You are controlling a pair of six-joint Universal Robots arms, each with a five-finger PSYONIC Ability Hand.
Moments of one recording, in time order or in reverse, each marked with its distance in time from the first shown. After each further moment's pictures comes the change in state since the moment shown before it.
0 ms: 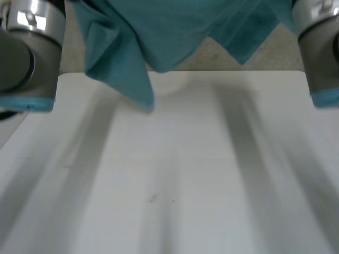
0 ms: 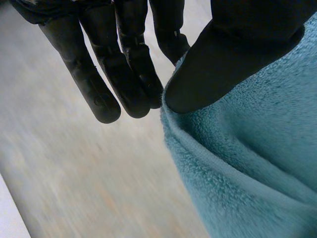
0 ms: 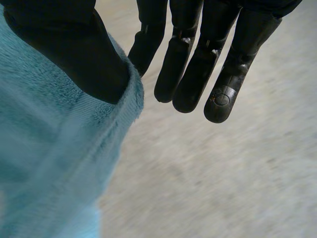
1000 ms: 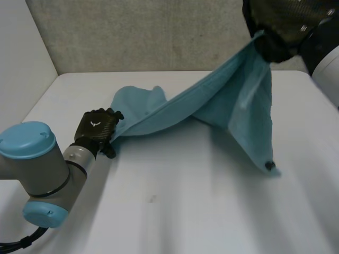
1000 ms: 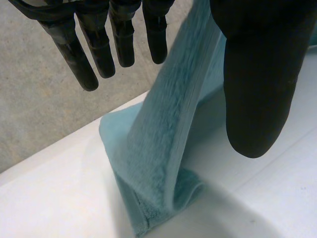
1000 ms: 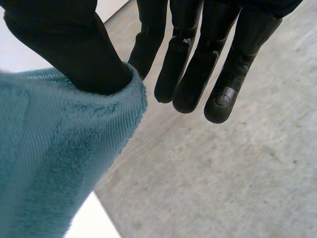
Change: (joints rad) left arm 0.022 -0.132 -0.598 -0.087 0.001 -0.207; right arm 0.018 -0.350 0.308 0.405 -0.146 0.101; left_hand -0.852 -0.869 -0.866 -0.870 -0.870; right_hand 0.000 0.000 0.001 0.000 0.000
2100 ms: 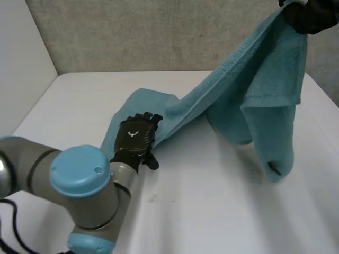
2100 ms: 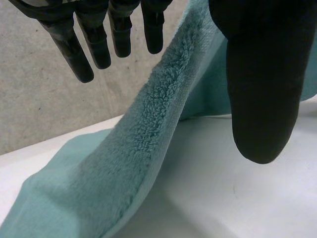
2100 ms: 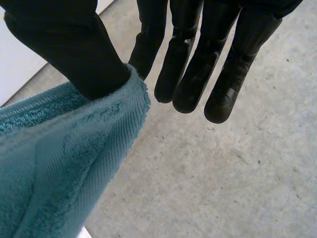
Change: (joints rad) left arm -0.334 -0.040 0.077 0.012 -0.253 -0.241; right arm -0.061 -0.102 -0.051 0.075 0.003 0.091; left_hand -0.101 -0.098 -0.098 -0.098 -0.098; right_hand 0.000 0.000 0.000 0.000 0.000
